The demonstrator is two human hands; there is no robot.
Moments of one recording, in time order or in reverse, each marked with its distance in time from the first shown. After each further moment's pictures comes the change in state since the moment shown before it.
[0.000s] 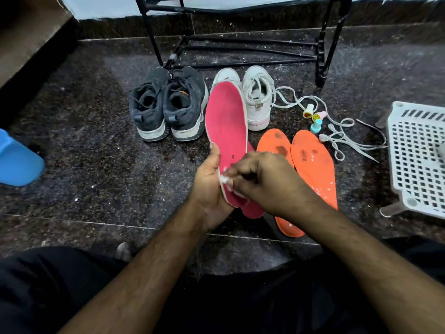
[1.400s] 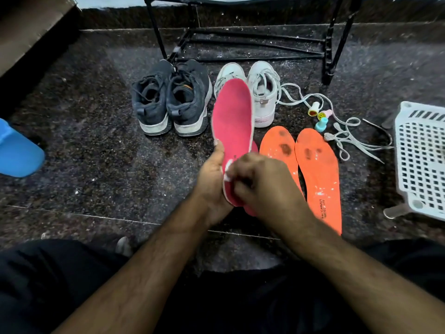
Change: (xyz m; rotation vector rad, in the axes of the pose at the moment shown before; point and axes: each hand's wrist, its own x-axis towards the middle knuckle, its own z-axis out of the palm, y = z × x) left_hand 0.004 -0.001 -0.004 0.050 0.135 -0.030; right_hand -0.007 -0.013 0.017 -0.096 0.105 -0.001
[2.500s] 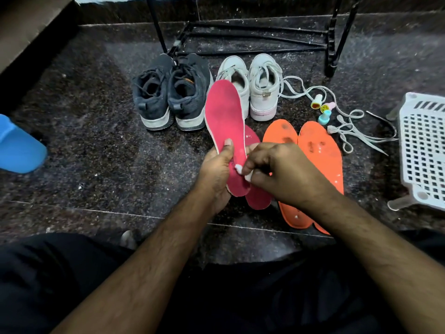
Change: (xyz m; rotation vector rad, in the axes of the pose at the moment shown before) left_hand 0.009 -0.003 -0.002 0.127 0.210 0.221; right_hand 0.010 0.033 -0.018 -0.070 -0.133 -0.081
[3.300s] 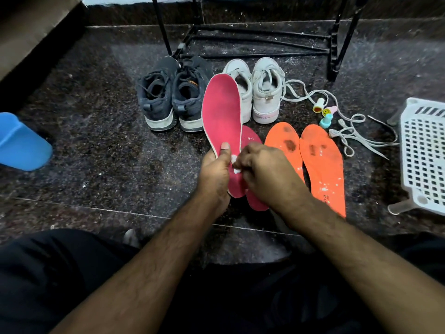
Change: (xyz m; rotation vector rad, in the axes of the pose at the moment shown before) left_hand 0.004 -0.008 -0.005 -0.009 0.126 0.089; right_hand 0.012 -0.010 0.031 -0.111 0.019 0.030
